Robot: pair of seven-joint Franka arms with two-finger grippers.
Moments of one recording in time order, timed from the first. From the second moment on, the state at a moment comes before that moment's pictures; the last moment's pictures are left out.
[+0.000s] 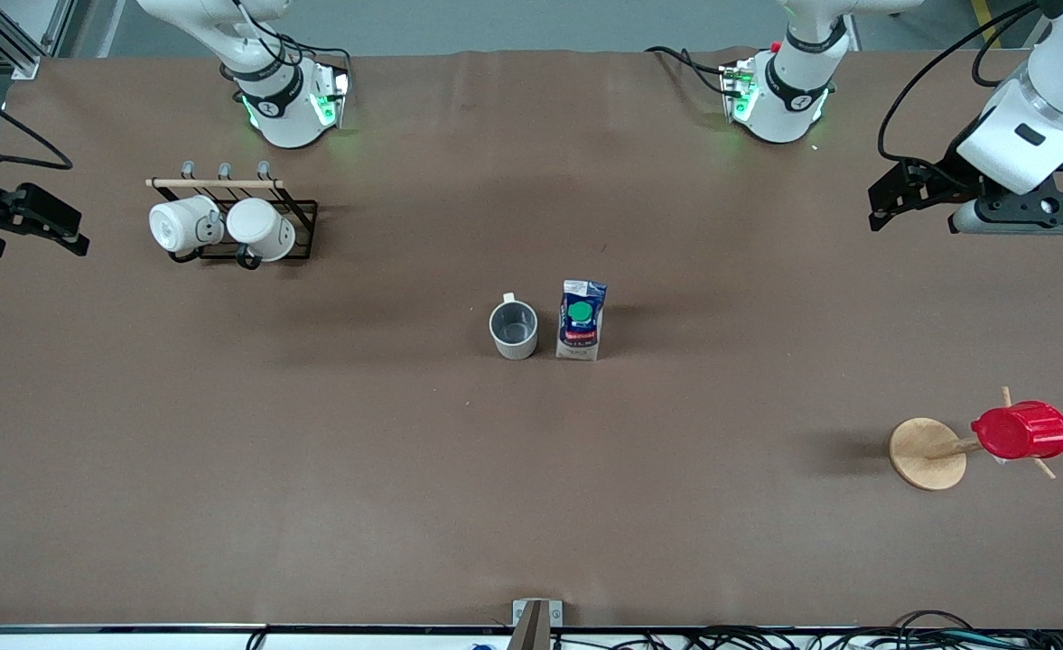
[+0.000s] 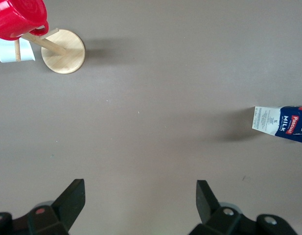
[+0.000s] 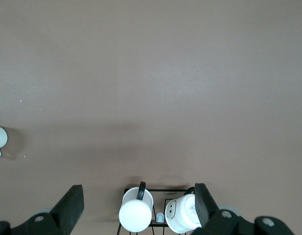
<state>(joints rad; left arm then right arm) -0.05 -0.12 -0.11 -1.75 -0.03 1.67 -0.12 -0.01 0.00 0.00 -1.52 -0.01 1.56 -0.03</state>
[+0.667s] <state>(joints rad) -0.06 -0.08 -0.09 -1.73 0.01 1.69 -0.12 -0.02 0.01 -0.01 -1.52 -0.01 1.56 -0.03</state>
